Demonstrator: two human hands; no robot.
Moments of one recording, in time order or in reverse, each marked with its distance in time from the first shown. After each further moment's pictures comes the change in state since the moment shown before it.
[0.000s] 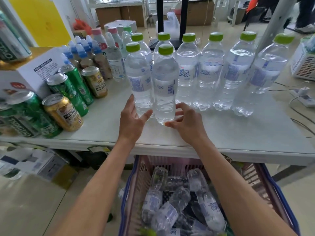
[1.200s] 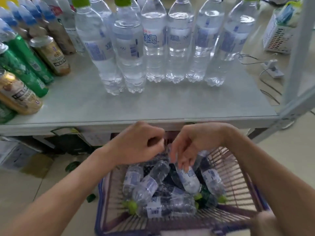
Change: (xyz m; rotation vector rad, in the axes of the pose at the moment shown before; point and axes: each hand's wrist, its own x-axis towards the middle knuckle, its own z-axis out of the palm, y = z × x) left_hand -0.098 0.023 0.036 0.565 -0.801 0.516; right_hand -0.071 0.051 -0.090 -0.107 -1.185 0.164
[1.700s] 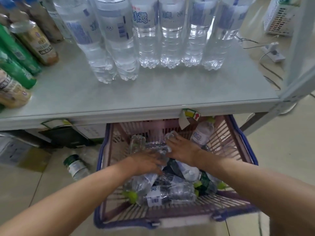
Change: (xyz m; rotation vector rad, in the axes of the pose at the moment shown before) left_hand -0.023 -0.091 0.154 0.561 -0.962 0.257; right_hand 0.107 0.132 0.078 -1.414 0.249 0.044
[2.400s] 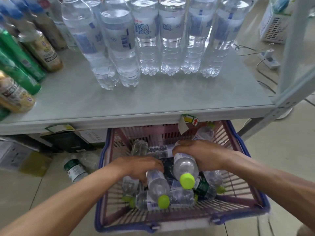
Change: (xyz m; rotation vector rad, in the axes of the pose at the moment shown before) left_hand -0.035 0.005 -0.029 -0.507 0.089 -0.104; right_hand -0.085 0.027 -0.064 0.705 0.150 0.091
